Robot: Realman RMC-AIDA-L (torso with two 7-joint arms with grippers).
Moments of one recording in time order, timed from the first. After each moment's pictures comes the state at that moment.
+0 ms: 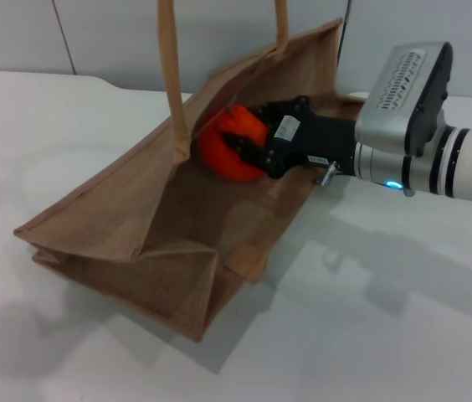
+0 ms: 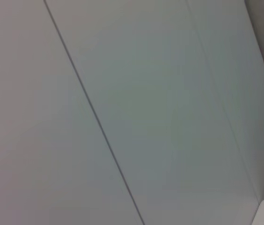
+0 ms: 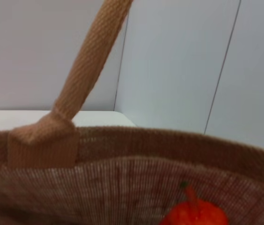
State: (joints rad) left arm -0.52 -2.04 1.06 1.63 -1.24 -1.18 1.25; right arm 0.92 2.03 1.25 0.24 -0.63 0.89 -2.33
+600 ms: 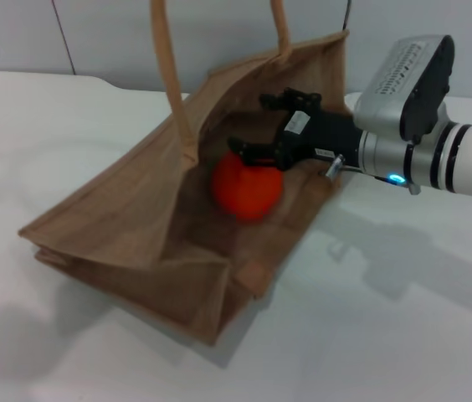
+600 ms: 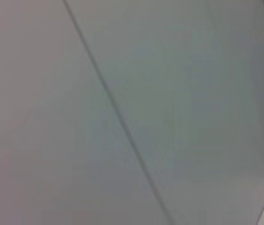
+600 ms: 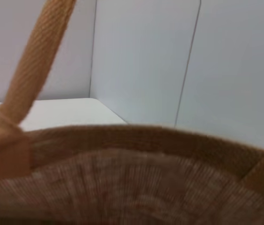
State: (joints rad) left arm -0.49 -2.03 1.07 1.62 -1.20 -1.13 1.26; right arm 0.92 2.03 1.25 0.24 -0.63 0.81 -2.26
